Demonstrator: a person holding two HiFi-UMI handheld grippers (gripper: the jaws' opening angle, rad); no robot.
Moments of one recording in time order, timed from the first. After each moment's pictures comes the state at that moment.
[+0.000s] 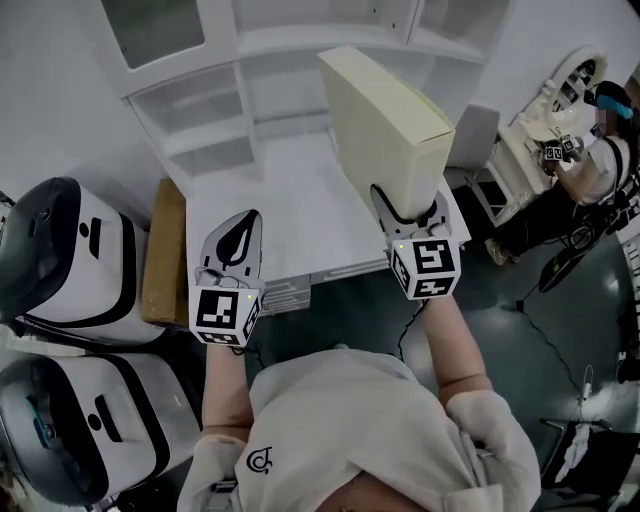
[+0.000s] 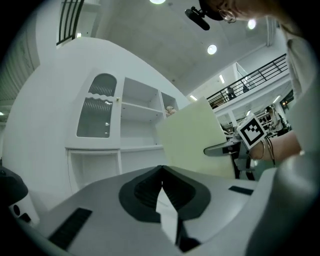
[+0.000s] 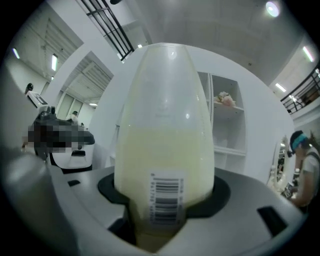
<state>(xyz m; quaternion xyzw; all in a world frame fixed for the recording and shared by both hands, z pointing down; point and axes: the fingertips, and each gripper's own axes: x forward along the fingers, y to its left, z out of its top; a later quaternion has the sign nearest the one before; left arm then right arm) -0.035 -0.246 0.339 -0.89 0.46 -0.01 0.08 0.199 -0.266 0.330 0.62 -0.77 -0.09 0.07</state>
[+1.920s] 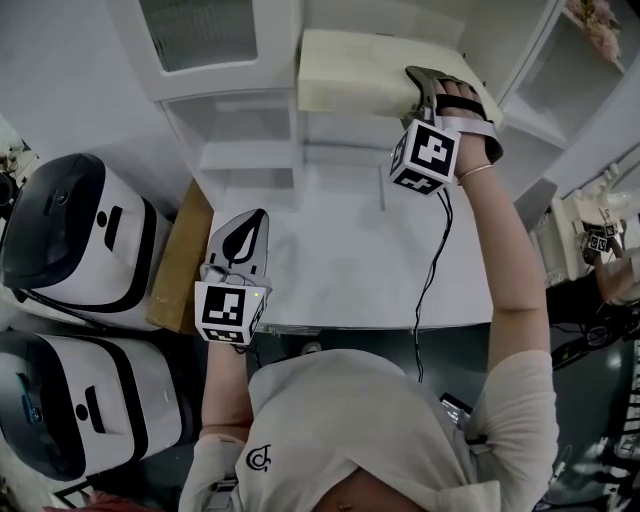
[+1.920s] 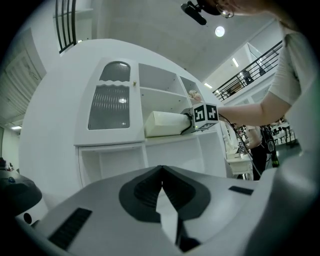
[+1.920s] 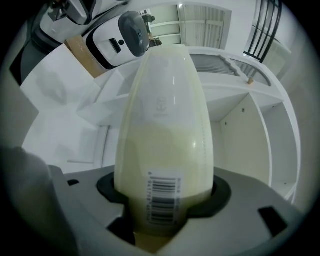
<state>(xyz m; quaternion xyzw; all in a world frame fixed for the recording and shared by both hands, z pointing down) -0.082 -0.383 0.343 -0.83 0.55 -0.04 0.07 0.127 -0.583 0.235 0.42 -0.57 -0.50 0.50</state>
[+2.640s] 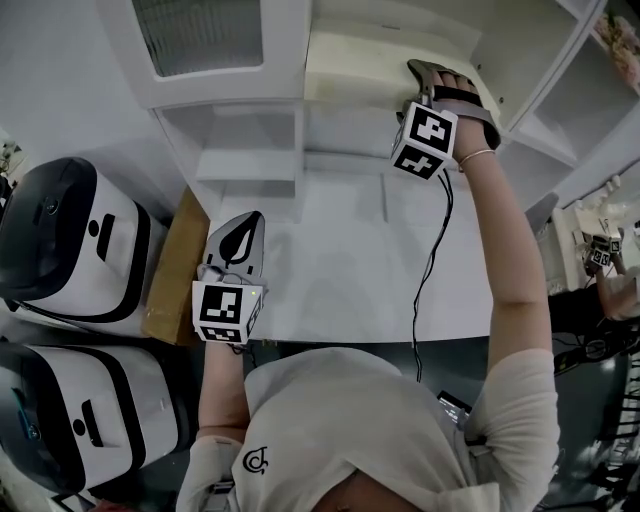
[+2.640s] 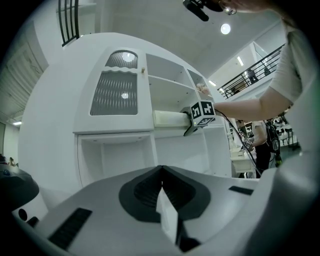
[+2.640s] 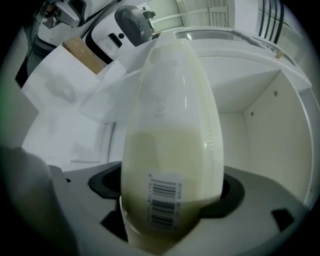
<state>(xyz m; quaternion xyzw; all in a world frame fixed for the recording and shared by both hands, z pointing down) -0.107 -0.432 0.367 -0.82 0.56 -0.05 0.05 0.116 -0.657 0.266 0.39 -0.59 -0.44 0.55</state>
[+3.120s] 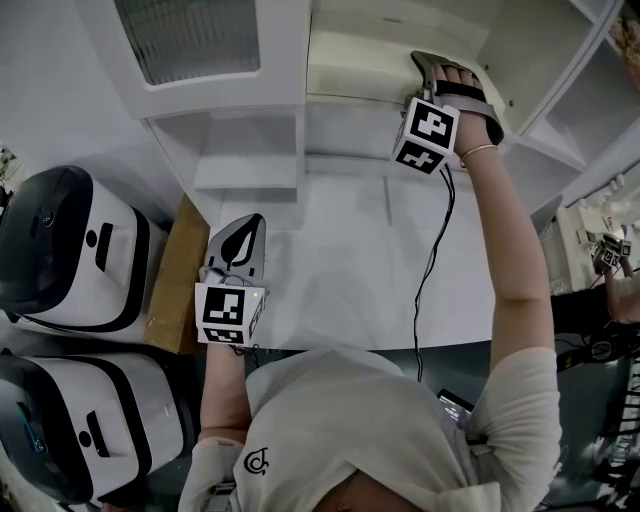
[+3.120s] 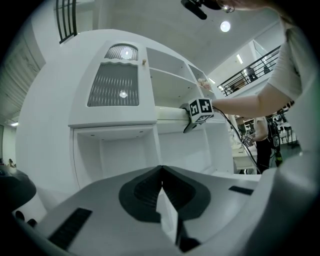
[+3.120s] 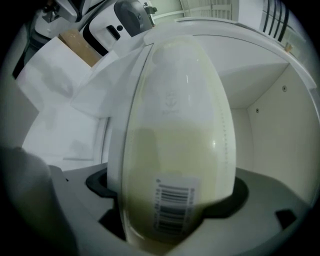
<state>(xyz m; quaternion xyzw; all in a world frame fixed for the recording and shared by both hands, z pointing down) -0.114 -0.461 0.382 -0.83 0.56 -0.07 0.05 0.117 -0.691 0.266 0.40 -0.57 -0.45 0.56</state>
